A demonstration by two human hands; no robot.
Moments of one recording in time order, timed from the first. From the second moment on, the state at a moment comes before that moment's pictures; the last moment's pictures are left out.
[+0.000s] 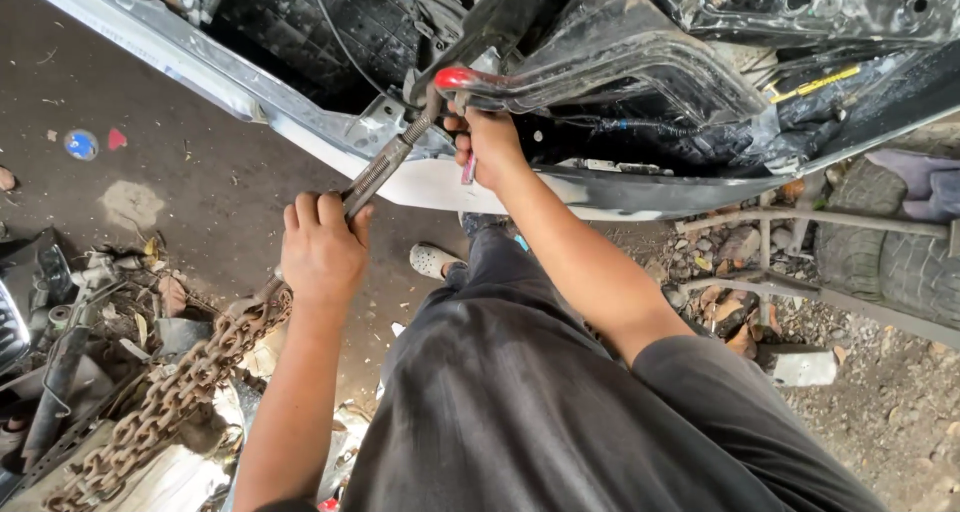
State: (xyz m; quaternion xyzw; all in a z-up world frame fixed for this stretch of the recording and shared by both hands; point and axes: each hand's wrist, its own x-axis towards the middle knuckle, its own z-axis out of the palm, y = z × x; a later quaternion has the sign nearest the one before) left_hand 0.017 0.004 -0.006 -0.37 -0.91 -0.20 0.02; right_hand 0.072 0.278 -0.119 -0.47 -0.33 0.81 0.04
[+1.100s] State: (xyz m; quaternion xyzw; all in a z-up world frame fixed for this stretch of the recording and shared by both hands) left_hand -0.084 -0.012 -0.053 -0.10 -0.56 -0.42 -0.70; right_hand 0.129 0.298 -0.068 -0.46 -0.19 0.86 0.05
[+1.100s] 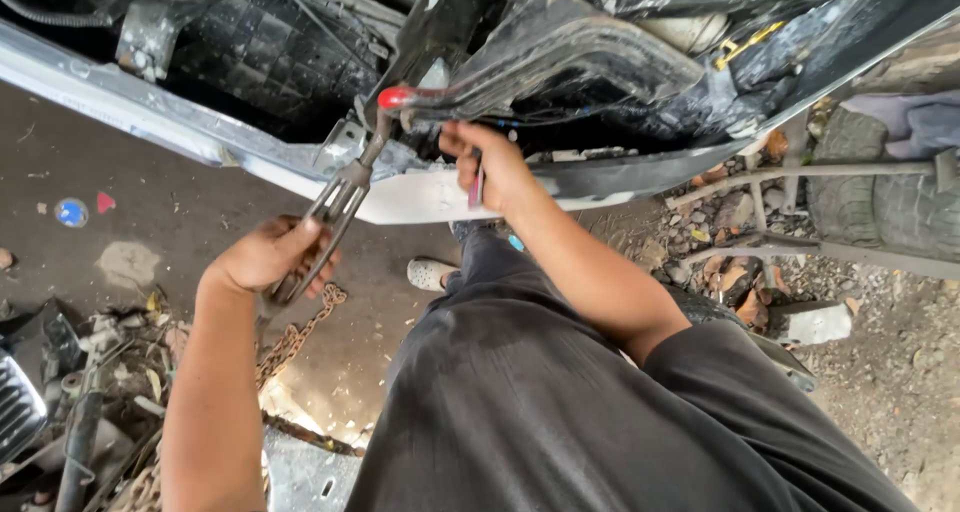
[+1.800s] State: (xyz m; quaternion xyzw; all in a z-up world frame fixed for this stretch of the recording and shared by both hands) left_hand 0.006 -0.008 -0.027 -0.34 -0.93 -0.11 -0.04; right_hand 0.137 0.250 -0.040 -0.12 -0.69 0.71 -0.11
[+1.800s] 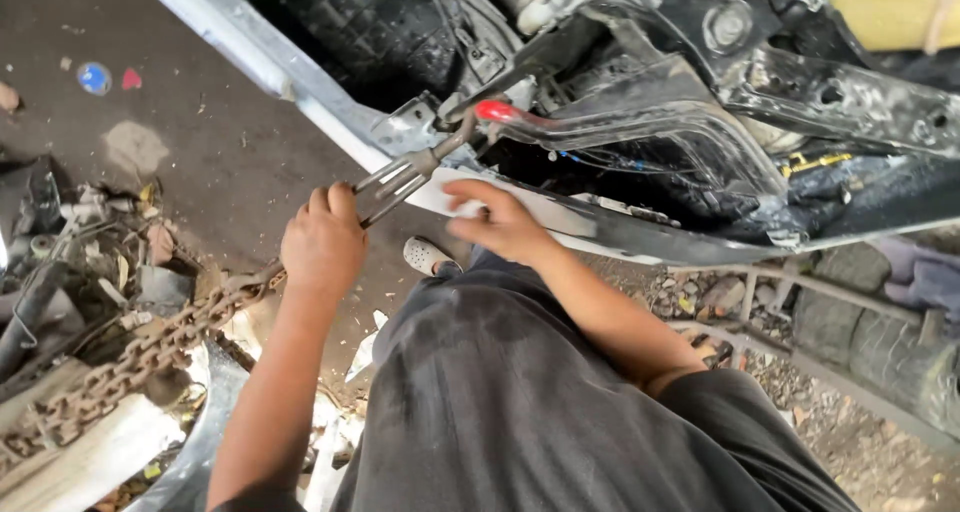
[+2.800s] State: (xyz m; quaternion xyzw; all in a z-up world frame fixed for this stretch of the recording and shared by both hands) left_hand 0.012 -0.025 -0.060 -0.33 -0.94 -0.07 0.04; right_hand 0.112 0.161 -0.020 -0.26 -0.50 0.82 -0.08
